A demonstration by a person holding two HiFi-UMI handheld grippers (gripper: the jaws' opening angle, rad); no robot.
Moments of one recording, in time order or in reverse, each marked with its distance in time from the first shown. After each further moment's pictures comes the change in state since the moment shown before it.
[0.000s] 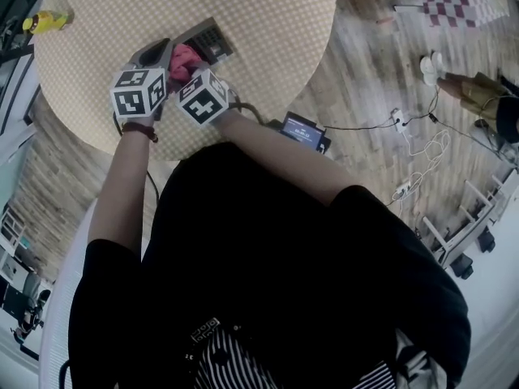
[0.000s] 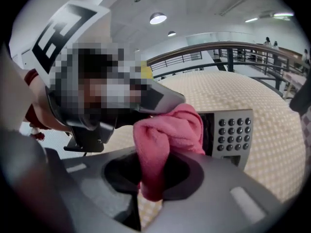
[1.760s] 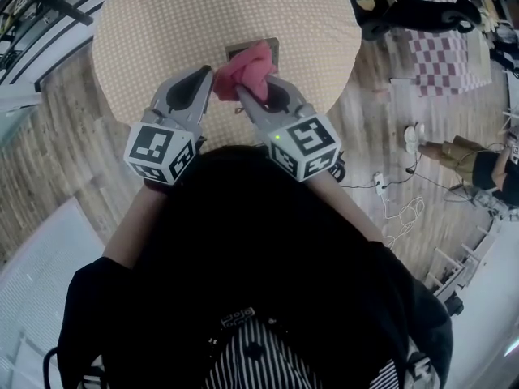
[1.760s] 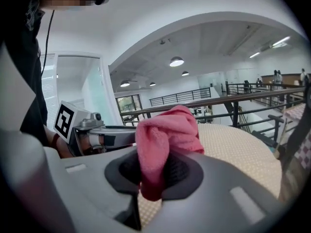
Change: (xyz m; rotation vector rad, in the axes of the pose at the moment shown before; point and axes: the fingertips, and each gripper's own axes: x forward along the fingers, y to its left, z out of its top) left arm -0.305 -0.052 0.049 -0.051 -0.561 0.016; right arm -0.205 0.162 0.110 -0.168 -0.427 0.043
